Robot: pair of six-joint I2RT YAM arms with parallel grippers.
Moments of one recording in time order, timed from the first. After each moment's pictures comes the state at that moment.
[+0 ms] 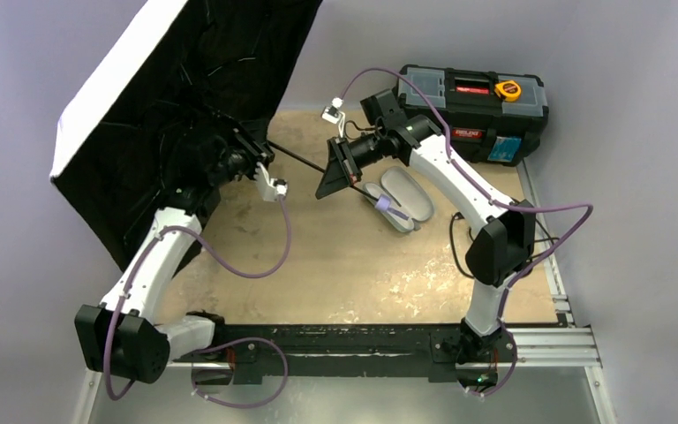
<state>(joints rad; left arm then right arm) -0.16 1.20 1.08 -0.18 0.49 1.93 0.57 1.85 1.85 -0.85 -1.10 0.14</state>
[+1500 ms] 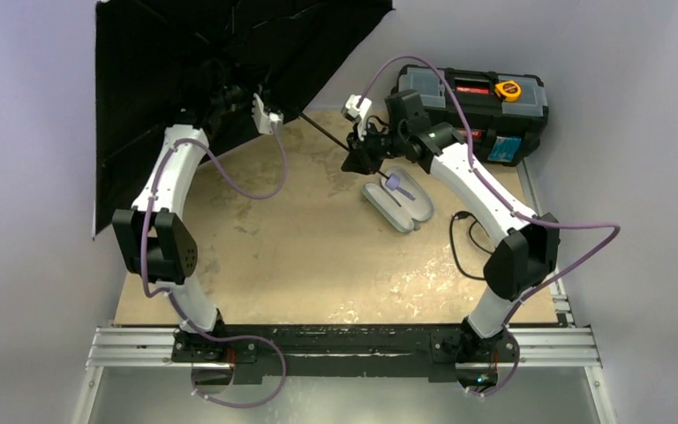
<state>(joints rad) -0.05 1.77 1.74 -0.27 0.67 1.87 0.50 1.72 1.68 -0.70 -0.62 -0.35</state>
